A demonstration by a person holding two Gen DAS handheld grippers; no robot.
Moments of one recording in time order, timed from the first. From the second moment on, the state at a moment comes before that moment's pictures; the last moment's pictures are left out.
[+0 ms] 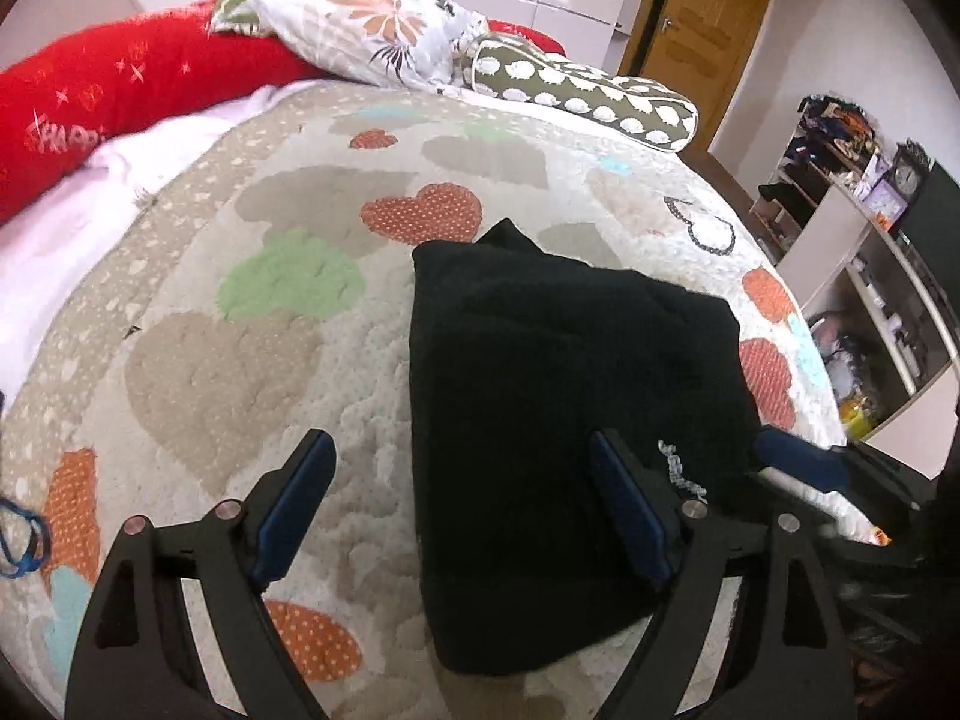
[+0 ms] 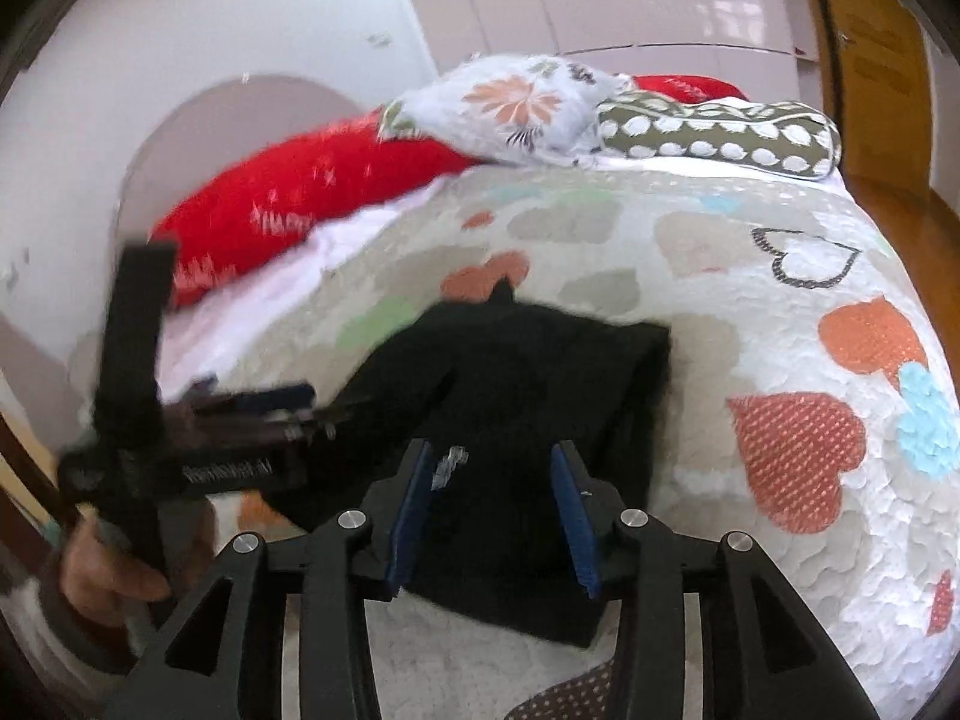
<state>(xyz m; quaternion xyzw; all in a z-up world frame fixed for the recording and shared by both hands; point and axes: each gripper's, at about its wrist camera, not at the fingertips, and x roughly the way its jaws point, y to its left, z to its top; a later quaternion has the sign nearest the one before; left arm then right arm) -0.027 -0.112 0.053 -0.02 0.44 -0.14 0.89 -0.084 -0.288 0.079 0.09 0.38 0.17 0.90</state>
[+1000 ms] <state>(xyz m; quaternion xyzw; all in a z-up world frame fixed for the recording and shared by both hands) -0.063 -0.117 0.085 0.07 0.38 -0.02 0.92 -0.106 -0.292 0.104 0.09 0.33 0.09 0.93</state>
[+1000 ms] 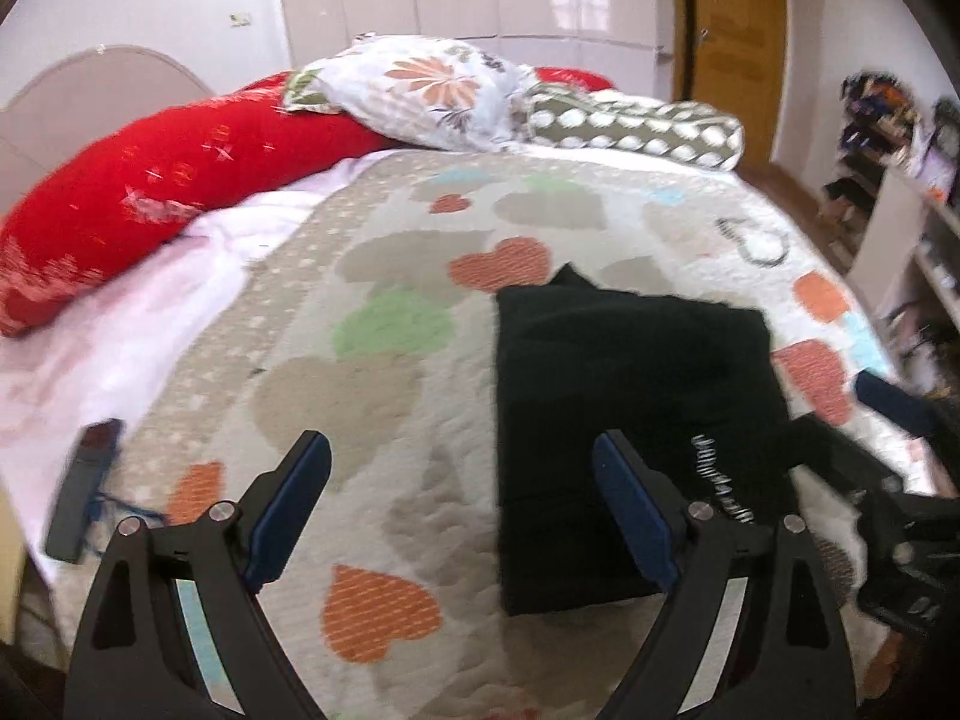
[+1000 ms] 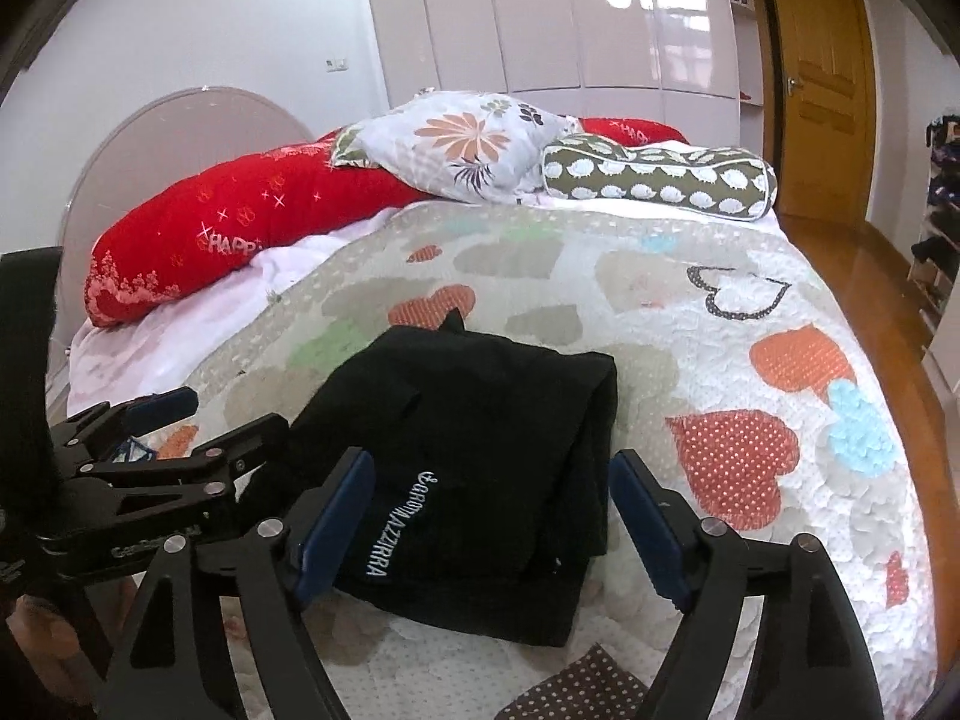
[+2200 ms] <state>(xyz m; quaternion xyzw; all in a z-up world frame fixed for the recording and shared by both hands) -0.103 -0.111 0.107 0.03 0.32 -0.08 0.94 -0.124 -0.299 0.095 0.12 0.35 0.09 0.93</state>
